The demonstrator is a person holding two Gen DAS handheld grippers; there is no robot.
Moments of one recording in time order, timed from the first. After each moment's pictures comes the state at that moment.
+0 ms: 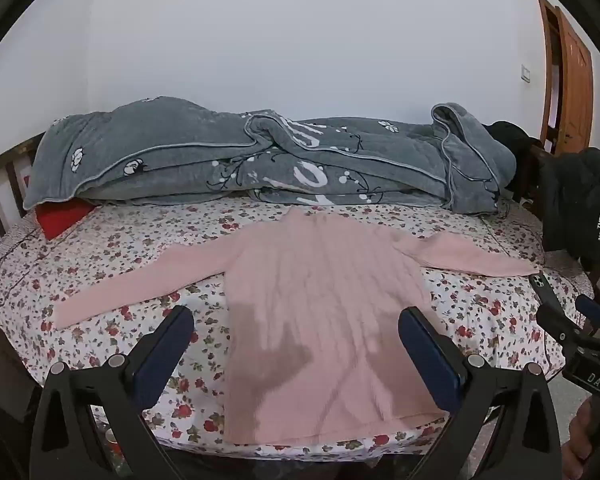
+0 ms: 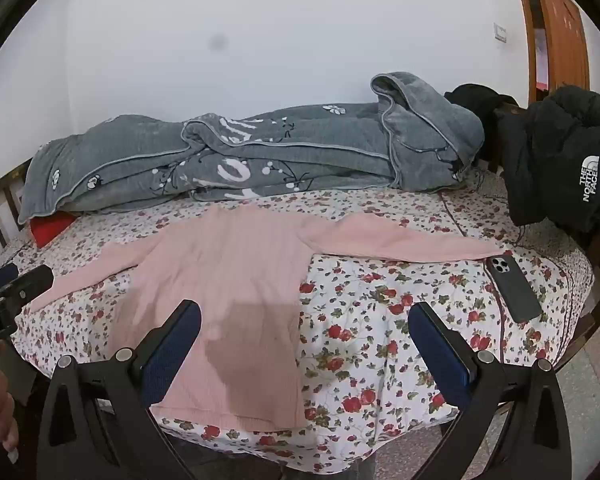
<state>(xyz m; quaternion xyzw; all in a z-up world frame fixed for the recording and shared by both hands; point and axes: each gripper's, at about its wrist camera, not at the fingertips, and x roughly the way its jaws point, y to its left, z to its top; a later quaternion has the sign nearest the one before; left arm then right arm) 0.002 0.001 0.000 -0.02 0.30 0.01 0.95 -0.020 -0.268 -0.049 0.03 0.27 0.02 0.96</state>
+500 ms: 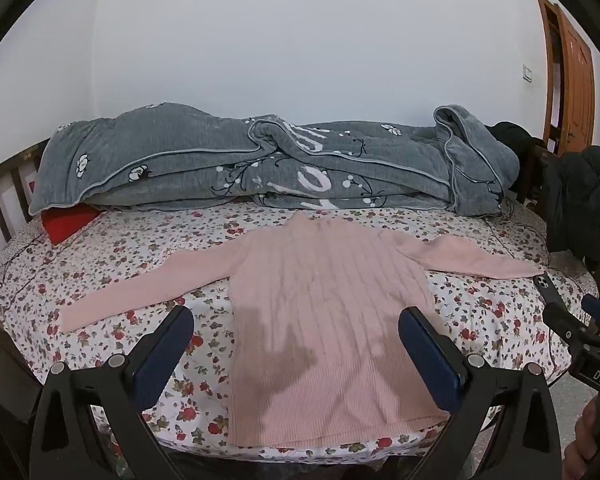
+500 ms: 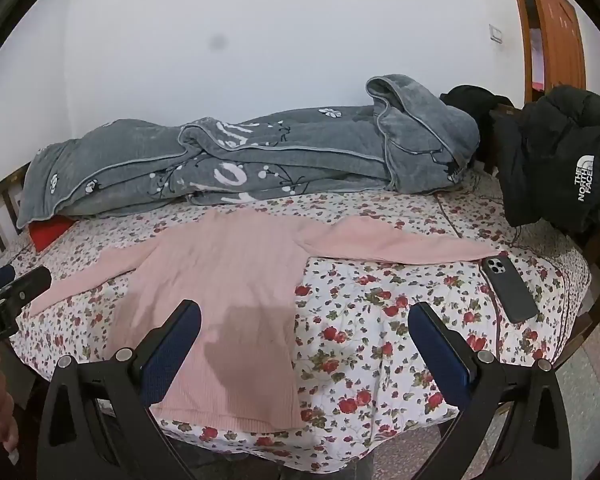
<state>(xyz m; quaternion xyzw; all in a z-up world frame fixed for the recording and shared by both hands) -0.003 0.001 0.005 -0.01 0.29 0.02 0.96 -0.023 -0.270 -0.044 0.03 0.26 0.01 0.96</state>
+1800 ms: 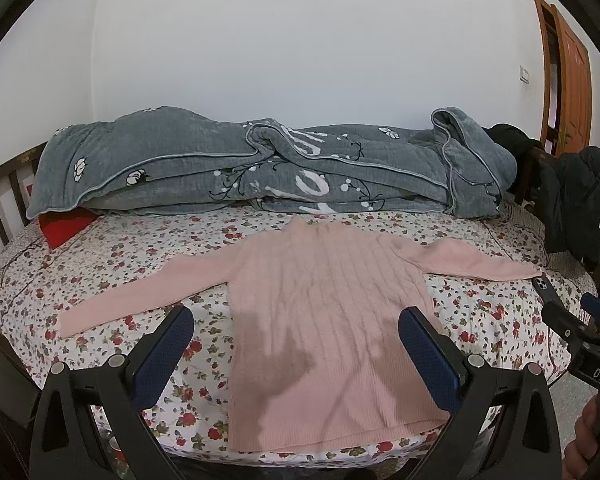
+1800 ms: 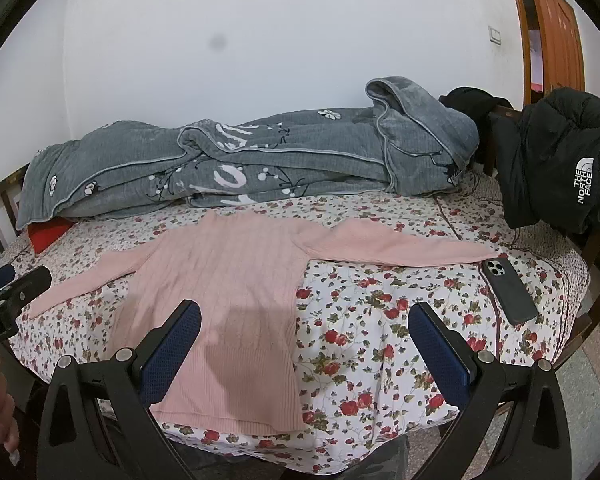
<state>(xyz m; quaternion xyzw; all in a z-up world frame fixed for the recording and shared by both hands) -0.004 -0.004 0.009 0.00 0.28 0.02 0.96 -0.023 -0.271 -0.040 0.03 0.26 0.01 0.97</state>
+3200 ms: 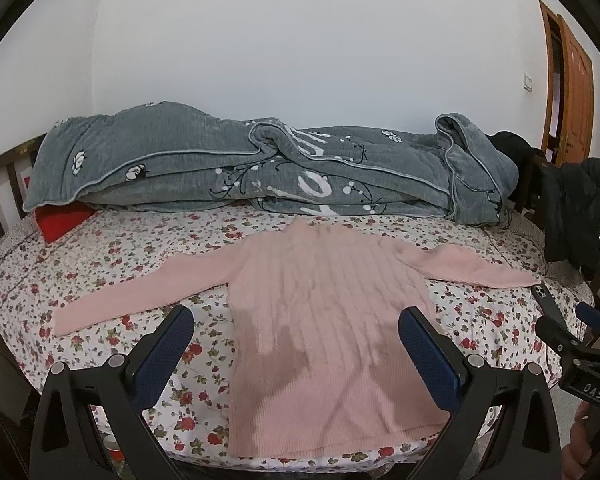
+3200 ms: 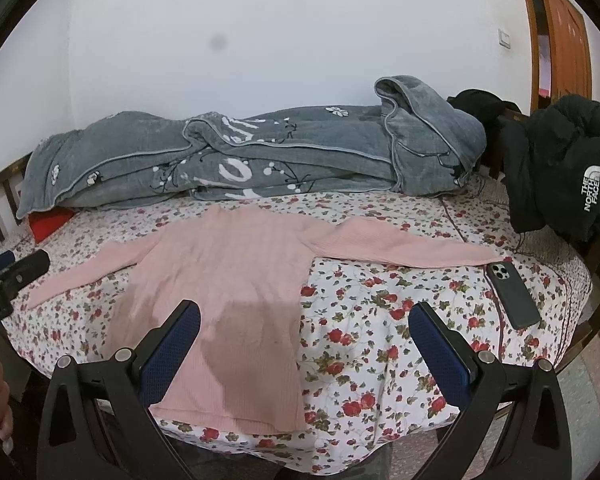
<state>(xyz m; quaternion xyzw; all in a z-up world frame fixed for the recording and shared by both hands) 0.010 0.016 0.005 -0.03 0.28 0.01 0.96 -0.016 -0.260 -0.046 0.01 0.27 0.02 0.96</state>
